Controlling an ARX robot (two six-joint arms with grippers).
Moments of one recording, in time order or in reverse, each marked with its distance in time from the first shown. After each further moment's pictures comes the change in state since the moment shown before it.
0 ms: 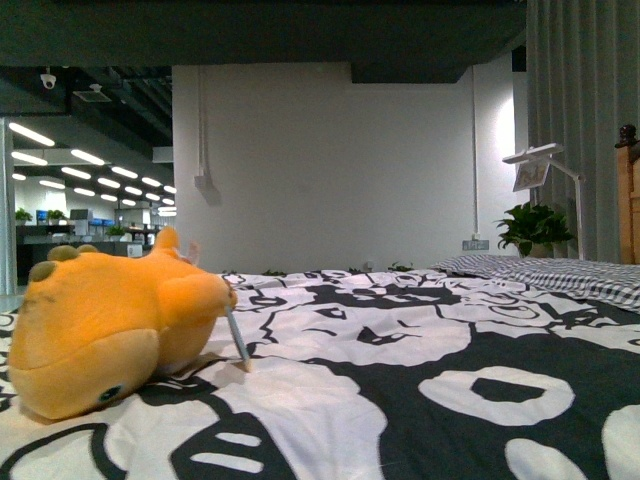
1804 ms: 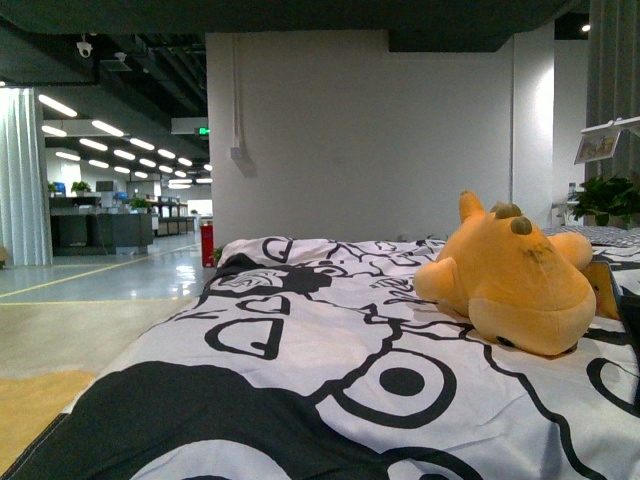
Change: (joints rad) left arm 0.000 -0.003 0.000 -0.002 -0.003 0.003; right arm 0.322 1.258 0.421 0.967 0.469 0.077
